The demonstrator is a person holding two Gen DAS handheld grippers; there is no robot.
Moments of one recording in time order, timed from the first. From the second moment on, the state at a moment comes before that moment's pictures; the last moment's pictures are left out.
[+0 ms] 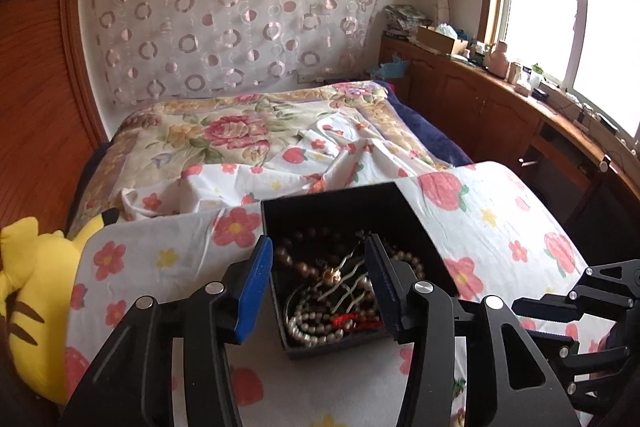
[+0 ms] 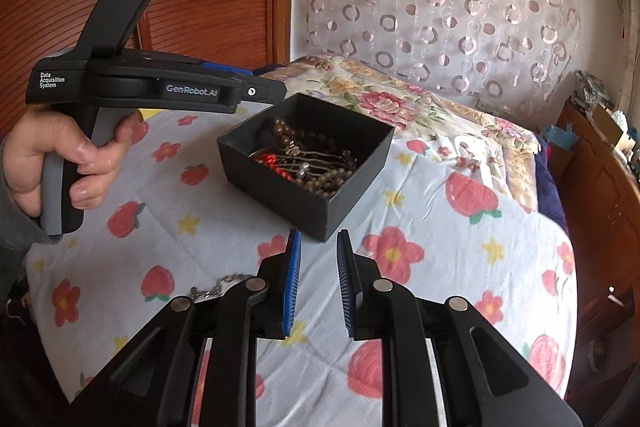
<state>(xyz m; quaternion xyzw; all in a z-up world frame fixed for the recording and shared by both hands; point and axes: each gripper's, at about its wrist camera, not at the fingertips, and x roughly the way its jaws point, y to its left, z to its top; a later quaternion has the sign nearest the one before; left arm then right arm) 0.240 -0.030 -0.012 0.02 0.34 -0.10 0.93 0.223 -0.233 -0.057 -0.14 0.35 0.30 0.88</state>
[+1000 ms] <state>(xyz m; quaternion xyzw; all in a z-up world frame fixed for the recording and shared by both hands) 0.119 -0.003 -0.058 0.02 0.34 -0.13 0.93 0.218 -0.192 -0.112 -0.17 0.42 0.33 0.83</state>
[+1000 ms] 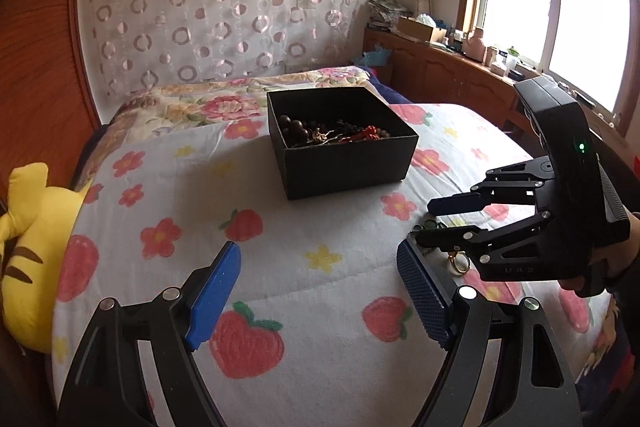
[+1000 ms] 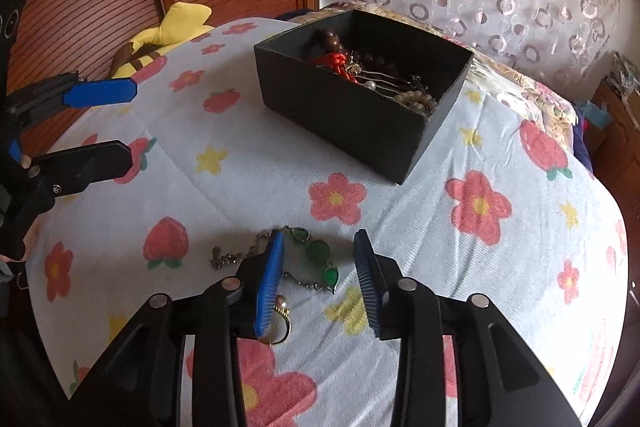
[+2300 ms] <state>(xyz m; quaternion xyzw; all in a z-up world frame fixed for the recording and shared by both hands) 0.138 -0.104 -0.095 0.07 0.42 -0.24 0.87 0.183 -0.285 -0.060 -0.13 0.35 0.28 0.88</state>
